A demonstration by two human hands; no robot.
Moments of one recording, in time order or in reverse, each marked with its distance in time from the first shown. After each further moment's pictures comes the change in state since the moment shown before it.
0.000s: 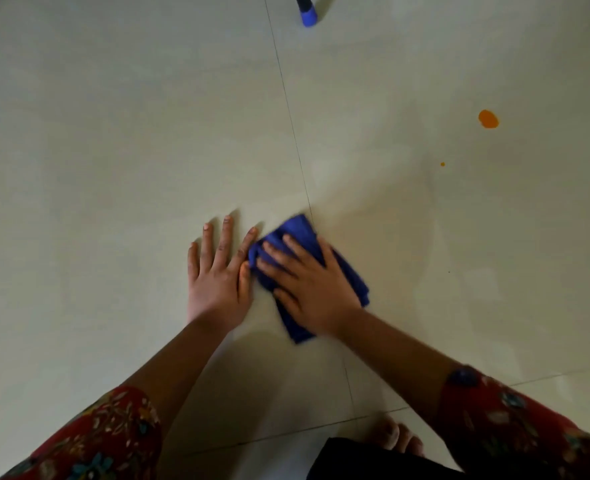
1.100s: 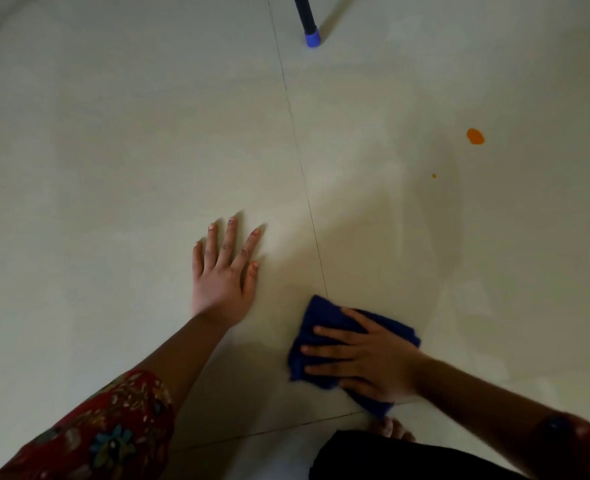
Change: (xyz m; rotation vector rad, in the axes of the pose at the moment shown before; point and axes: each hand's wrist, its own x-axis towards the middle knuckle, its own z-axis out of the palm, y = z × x) left_hand -0.003 0.001 -0.002 -0.020 0.035 0.024; right_hand -0.118 0.034 -0.012 -0.048 -0.210 -0.507
